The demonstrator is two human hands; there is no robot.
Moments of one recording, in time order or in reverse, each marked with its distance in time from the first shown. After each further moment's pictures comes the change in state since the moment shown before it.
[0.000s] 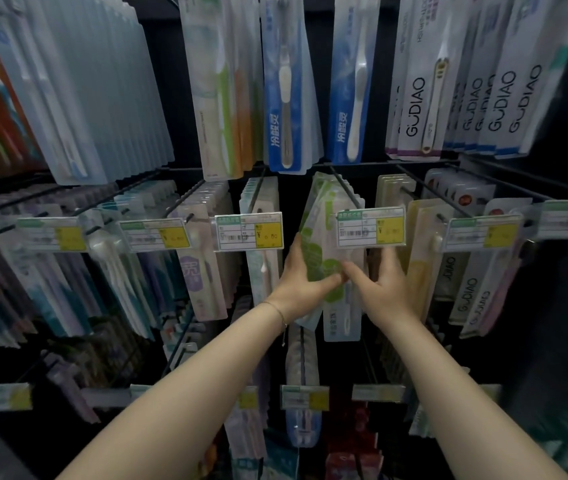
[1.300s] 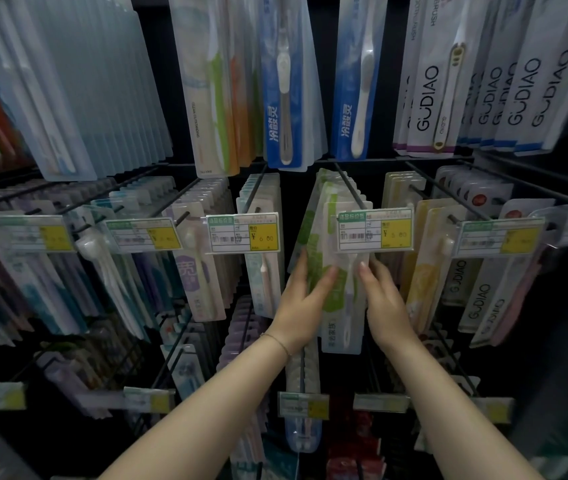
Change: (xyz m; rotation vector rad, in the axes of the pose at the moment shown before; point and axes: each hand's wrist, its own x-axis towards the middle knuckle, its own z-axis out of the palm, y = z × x) left_hand -0.009 -0.022 0.023 -0.231 0.077 0.043; right_hand -0.003 0.027 0.008 0.283 -0.133 0.161
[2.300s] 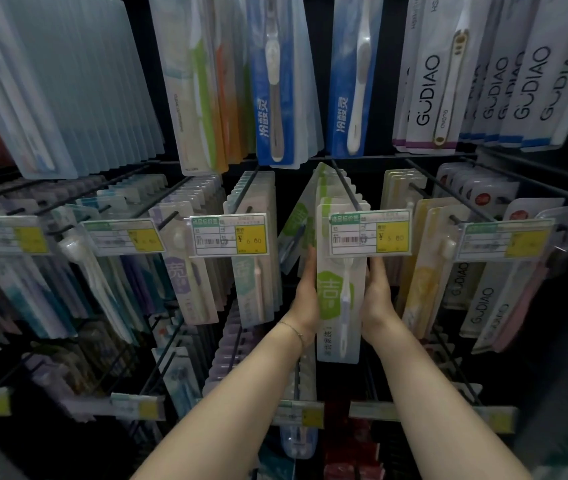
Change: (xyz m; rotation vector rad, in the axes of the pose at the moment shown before) left_hand 0.034 -0.002 0.032 -0.561 -0.014 -0.239; right_hand 0.039 0.009 0.014 0.466 0.004 0.238
